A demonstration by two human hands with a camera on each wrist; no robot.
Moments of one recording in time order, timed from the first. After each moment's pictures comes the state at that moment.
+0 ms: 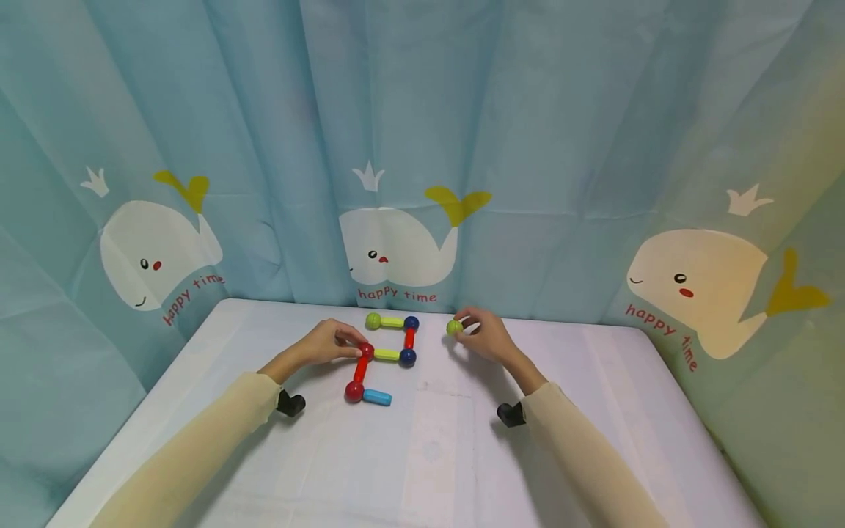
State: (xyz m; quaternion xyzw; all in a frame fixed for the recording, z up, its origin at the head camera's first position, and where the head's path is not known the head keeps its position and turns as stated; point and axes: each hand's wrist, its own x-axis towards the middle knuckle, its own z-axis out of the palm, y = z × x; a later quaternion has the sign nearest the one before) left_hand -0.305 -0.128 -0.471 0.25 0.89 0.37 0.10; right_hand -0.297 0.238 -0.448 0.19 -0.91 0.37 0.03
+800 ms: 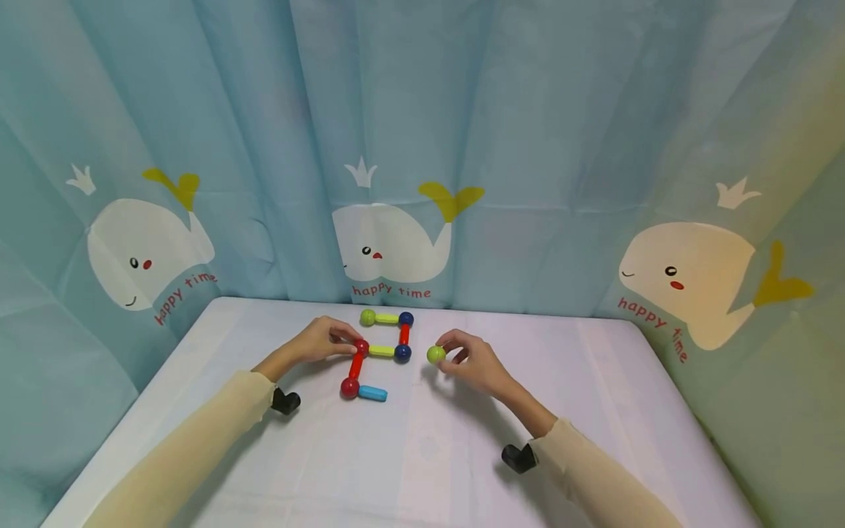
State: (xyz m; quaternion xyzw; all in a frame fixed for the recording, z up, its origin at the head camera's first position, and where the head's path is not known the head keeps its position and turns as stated) left_hand -0.302 -0.127 -0.468 0.24 0.89 0.37 0.10; right_hand -0.227 0.218 -0.443 0.20 -0.88 0.43 -0.01
